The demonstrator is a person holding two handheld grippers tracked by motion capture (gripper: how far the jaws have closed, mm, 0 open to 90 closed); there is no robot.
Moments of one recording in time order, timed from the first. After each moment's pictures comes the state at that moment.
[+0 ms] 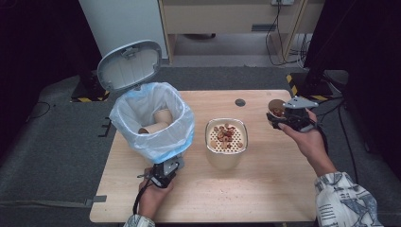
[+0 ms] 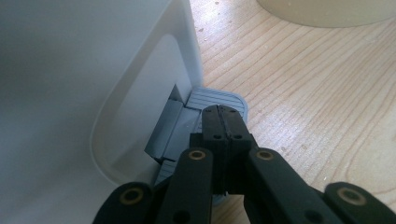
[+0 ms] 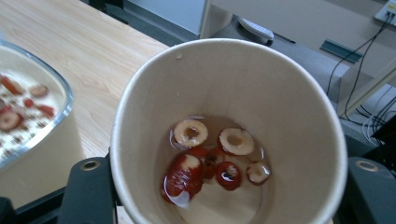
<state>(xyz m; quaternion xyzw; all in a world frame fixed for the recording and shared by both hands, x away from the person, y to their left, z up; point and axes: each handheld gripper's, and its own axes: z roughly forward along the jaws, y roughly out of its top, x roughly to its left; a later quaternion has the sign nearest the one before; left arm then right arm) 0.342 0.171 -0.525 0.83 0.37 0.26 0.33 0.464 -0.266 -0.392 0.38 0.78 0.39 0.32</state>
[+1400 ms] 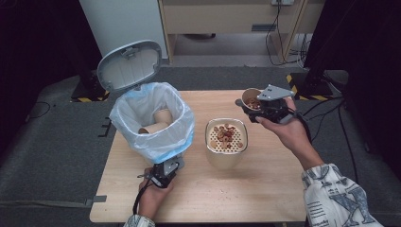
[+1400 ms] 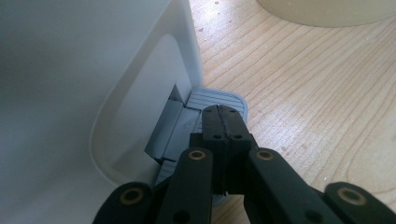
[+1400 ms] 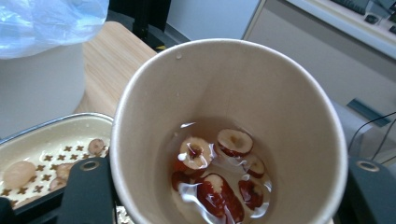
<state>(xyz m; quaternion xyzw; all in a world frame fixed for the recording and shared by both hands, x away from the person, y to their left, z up) 0.342 0.170 -0.525 0.83 0.37 0.27 0.33 0.454 -0.187 -0.335 0.28 0.80 0.41 0.32</state>
